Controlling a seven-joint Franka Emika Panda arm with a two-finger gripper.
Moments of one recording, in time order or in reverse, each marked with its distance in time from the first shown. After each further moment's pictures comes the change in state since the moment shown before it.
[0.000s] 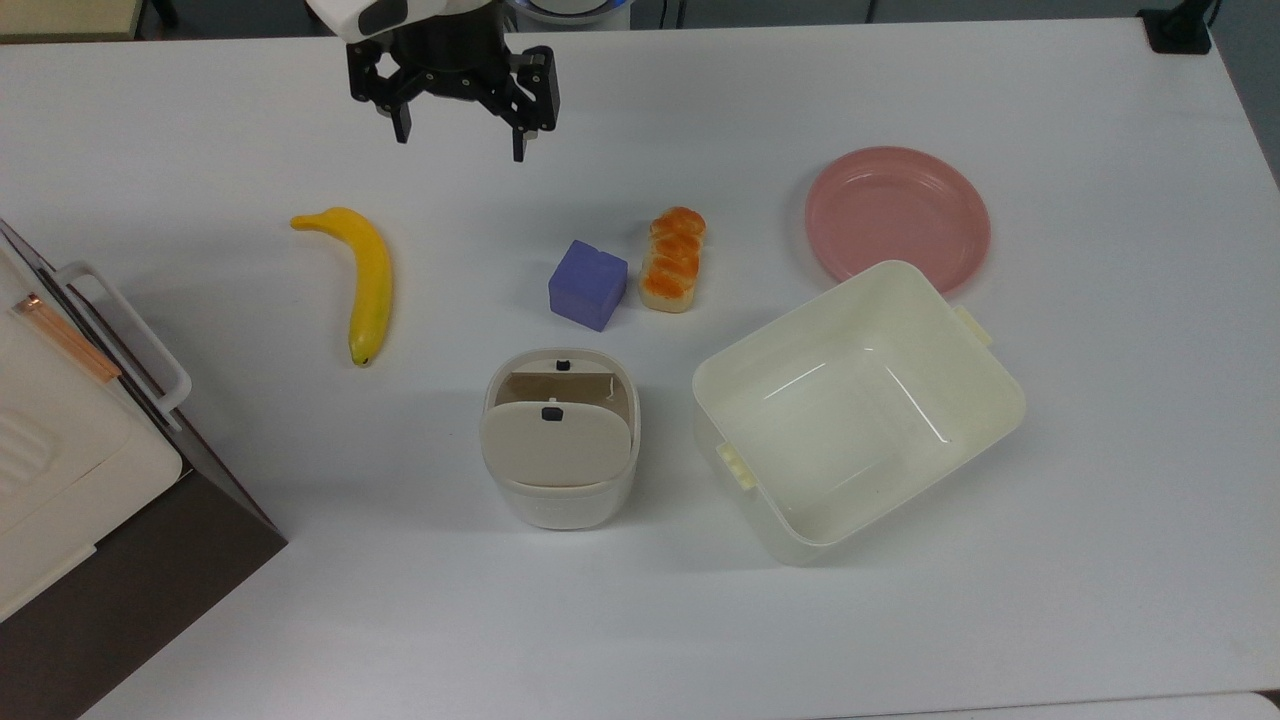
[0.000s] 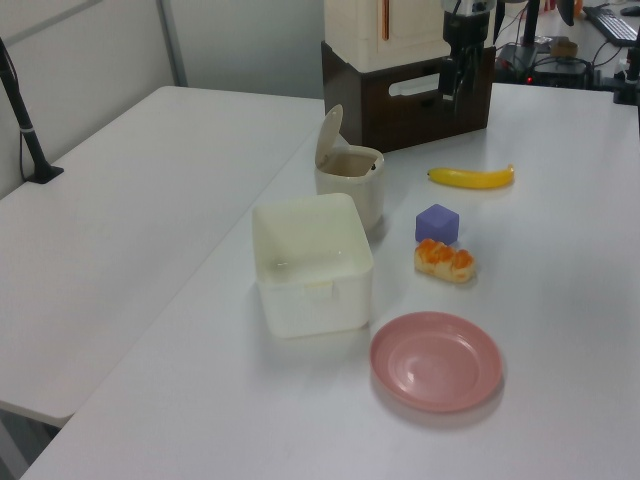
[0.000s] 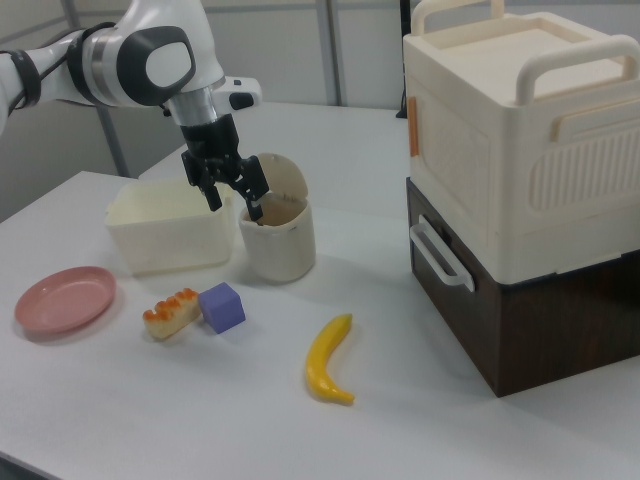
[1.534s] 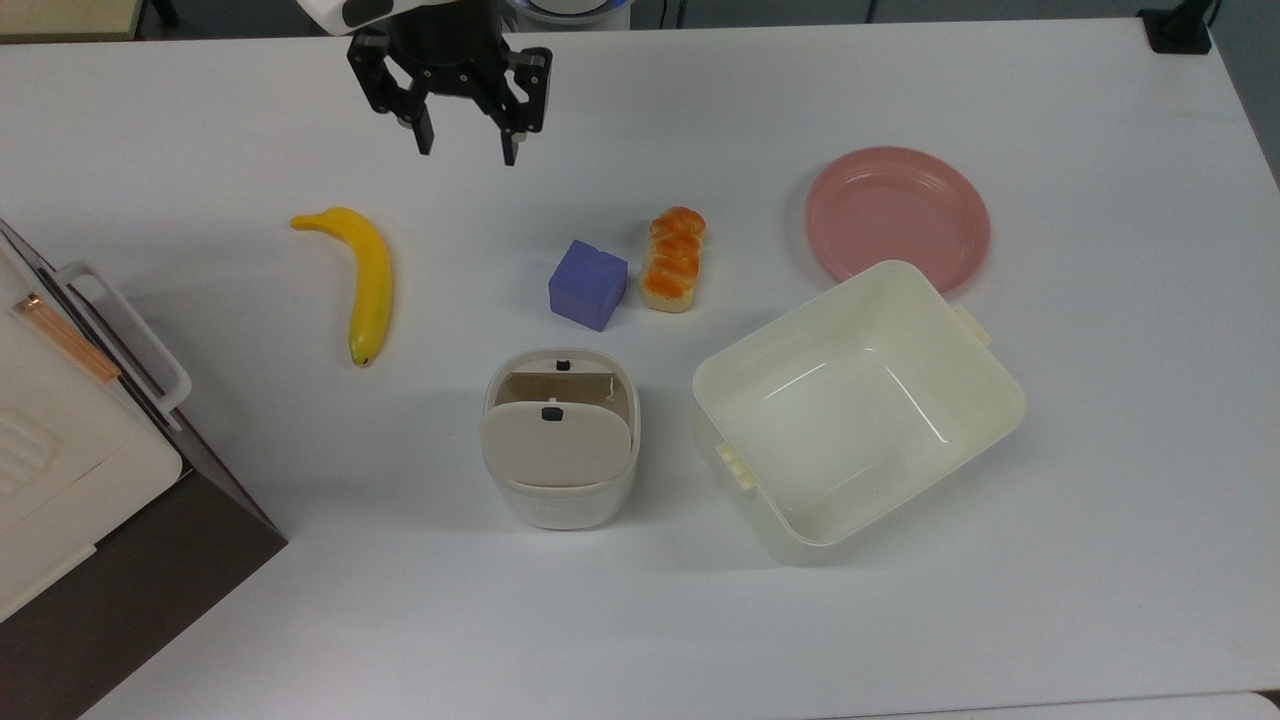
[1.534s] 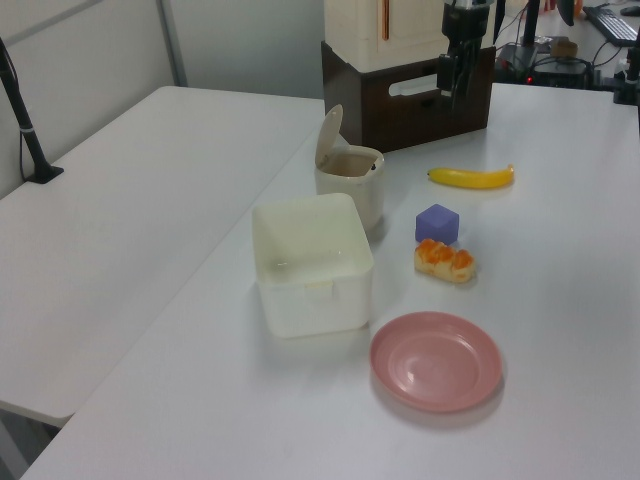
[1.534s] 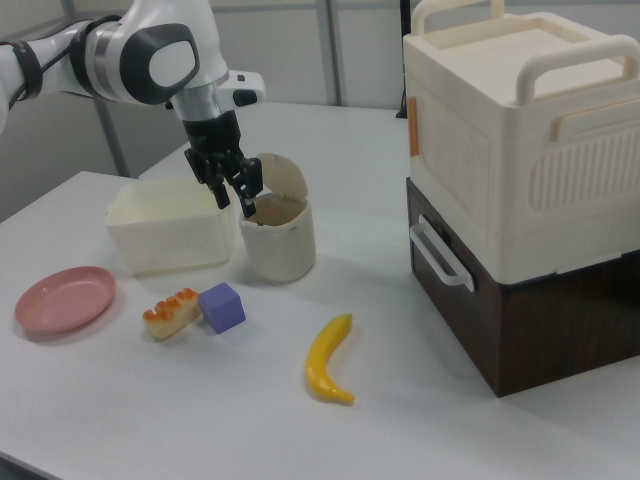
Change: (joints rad) arm -0.002 -0.001 -0.016 0.013 0.073 0.018 -0.021
